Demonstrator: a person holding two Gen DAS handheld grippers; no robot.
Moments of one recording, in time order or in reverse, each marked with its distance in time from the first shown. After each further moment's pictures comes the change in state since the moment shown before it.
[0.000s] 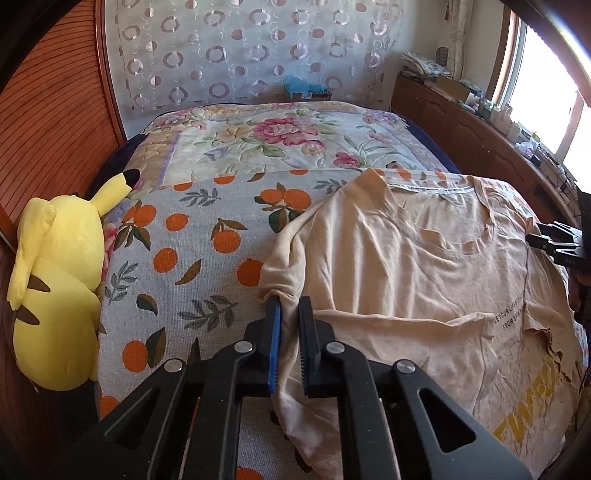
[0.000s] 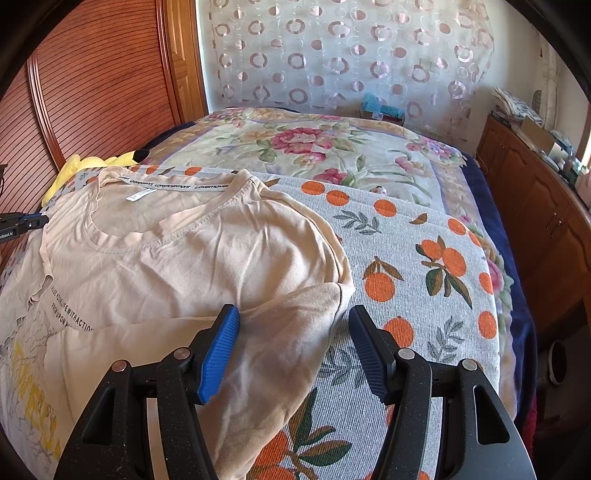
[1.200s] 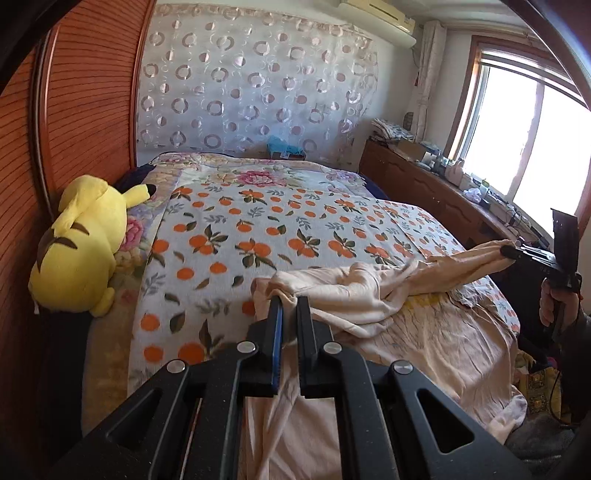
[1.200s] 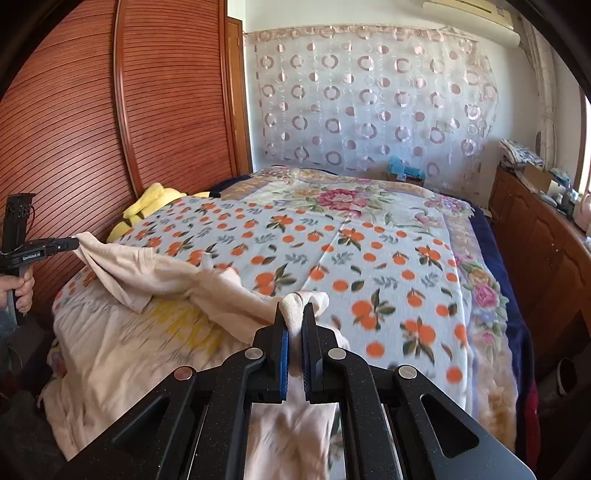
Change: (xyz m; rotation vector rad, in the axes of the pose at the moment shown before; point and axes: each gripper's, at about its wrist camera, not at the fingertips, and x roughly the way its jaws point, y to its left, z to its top) left arm -0.192 -0.025 -0.171 -0.083 -0.263 -0.123; right arm -0.197 0.041 -0.148 -0.058 -0.252 0.101
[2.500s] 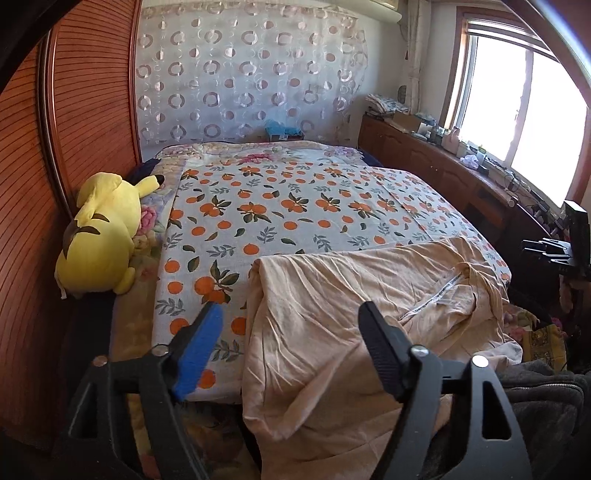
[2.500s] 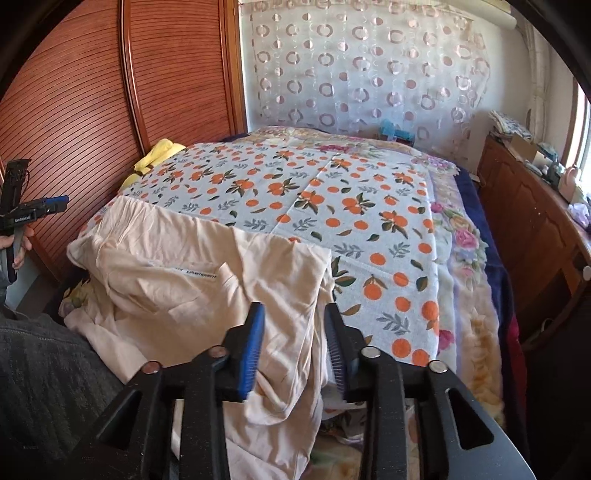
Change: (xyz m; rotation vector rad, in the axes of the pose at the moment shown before) left arm -0.056 -0.023 -0.034 0.096 0.073 0.039; right arm -0.120 0.027 -0.053 0.002 0.142 -0.036
